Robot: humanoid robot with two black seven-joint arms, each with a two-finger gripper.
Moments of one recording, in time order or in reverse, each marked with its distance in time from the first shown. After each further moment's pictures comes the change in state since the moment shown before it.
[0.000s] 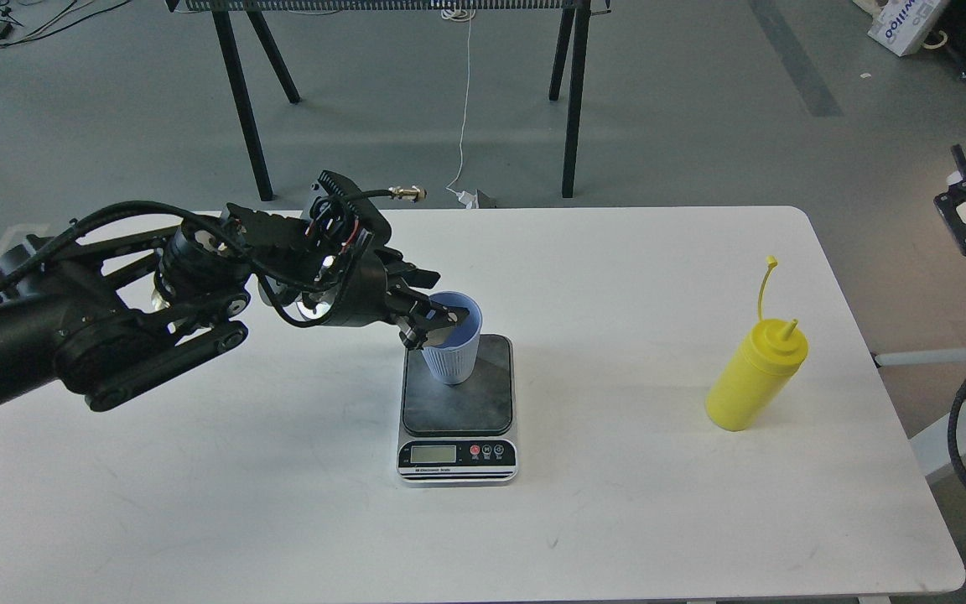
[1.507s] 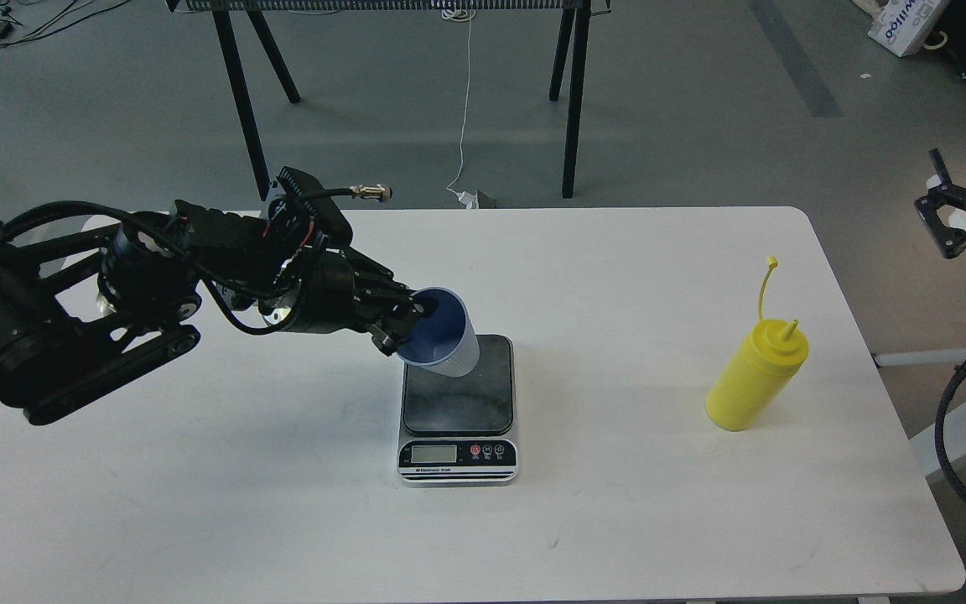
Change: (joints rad) left arm 0.018 0.066 0.013 -0.095 0.105 -0.034 -0.036; right arm 0.009 0.014 -0.027 -0.006 -0.001 0.000 0.002
